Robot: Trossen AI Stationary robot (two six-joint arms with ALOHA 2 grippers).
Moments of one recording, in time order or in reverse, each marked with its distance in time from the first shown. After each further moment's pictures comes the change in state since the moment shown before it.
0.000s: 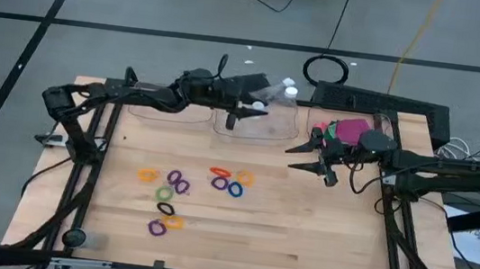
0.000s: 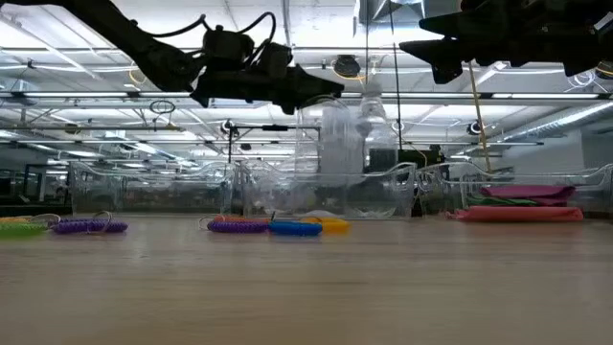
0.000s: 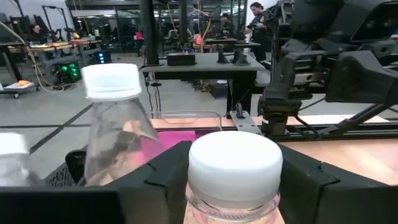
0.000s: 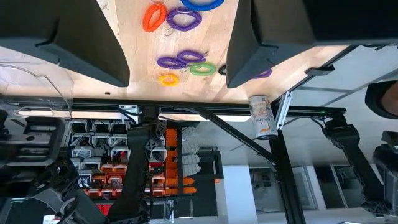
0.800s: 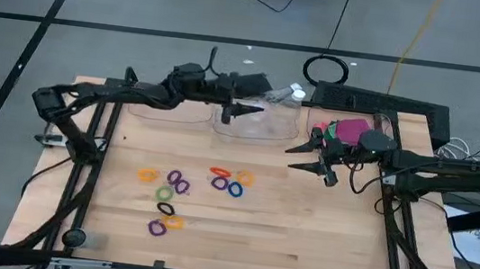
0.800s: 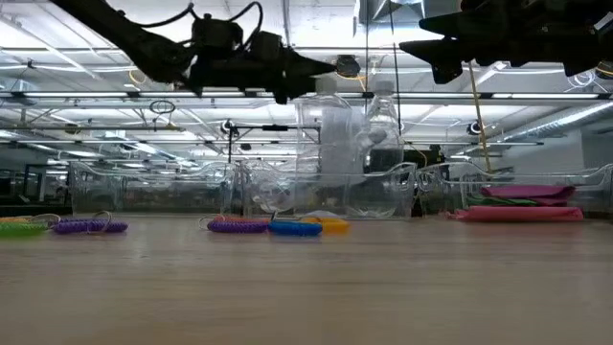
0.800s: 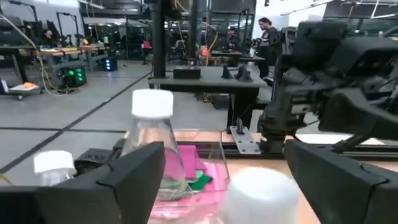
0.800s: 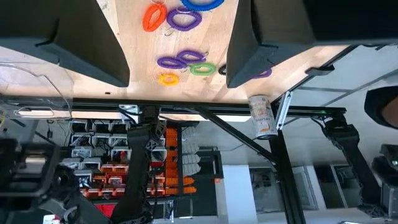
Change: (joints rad) left arm 0.020 -0.068 0.000 -0.005 -0.002 -0.089; right arm 0.000 0.000 0.000 0.000 0.000 0.000
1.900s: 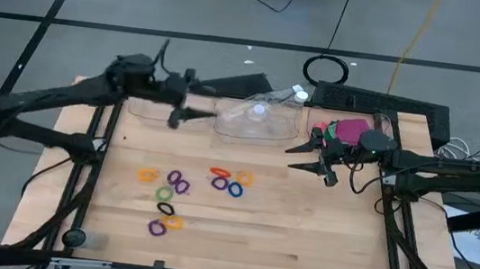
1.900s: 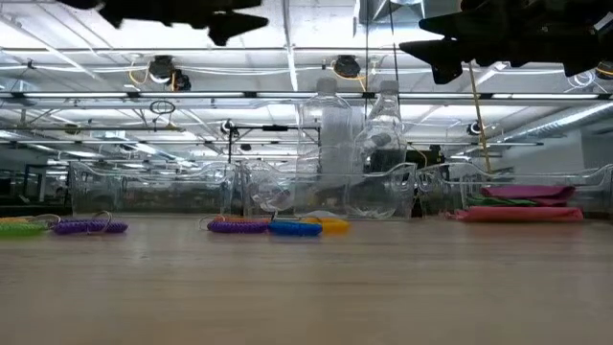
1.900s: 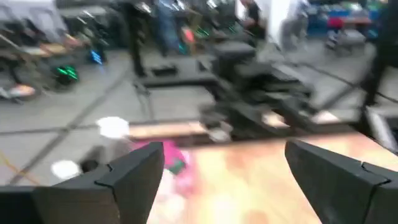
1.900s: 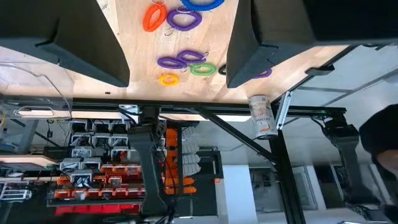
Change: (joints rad) left arm -0.050 -0.497 0.000 -0.637 -0.021 0.192; right arm 0.000 0.000 0.000 0.000 0.000 0.000
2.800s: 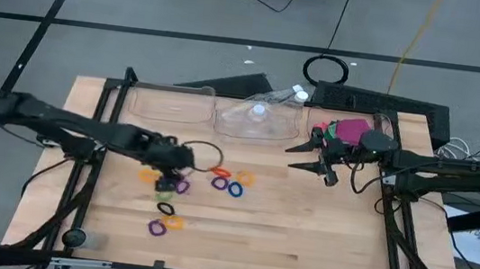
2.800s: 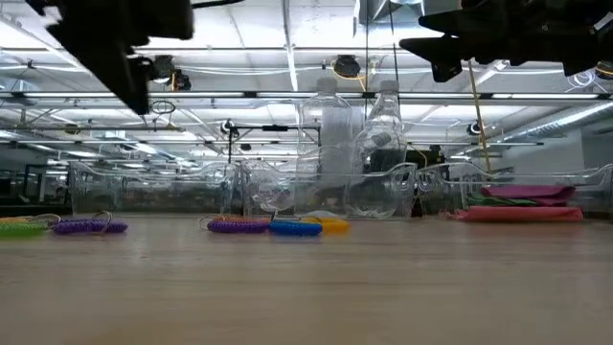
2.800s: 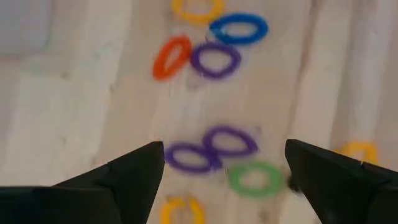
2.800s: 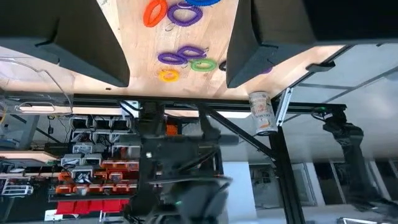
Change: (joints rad) left arm -0.670 0.162 0.000 -0.871 -0.636 -0.521; right arm 0.000 0.000 0.000 0.019 0.001 0.003
